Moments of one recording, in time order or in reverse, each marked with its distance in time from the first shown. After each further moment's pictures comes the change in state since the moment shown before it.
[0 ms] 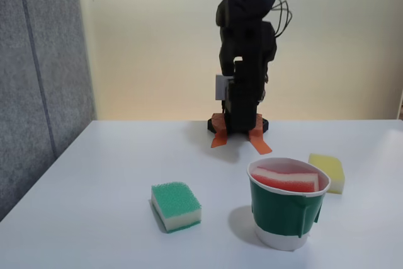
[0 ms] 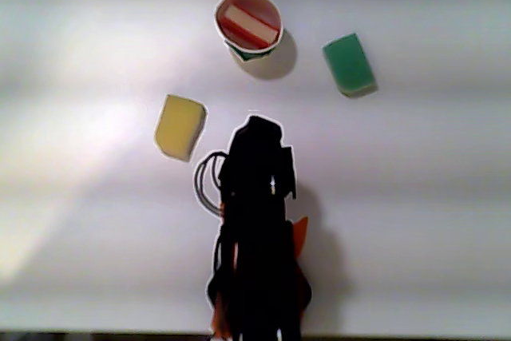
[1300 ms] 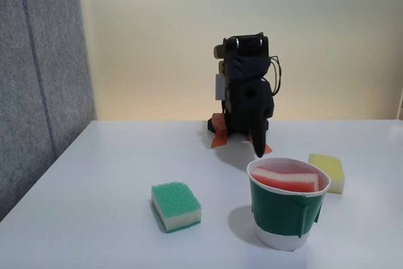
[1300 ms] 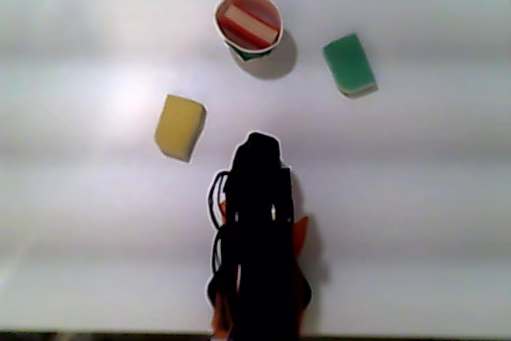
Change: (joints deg) arm -0.2 27.0 49.4 -20.2 -3.1
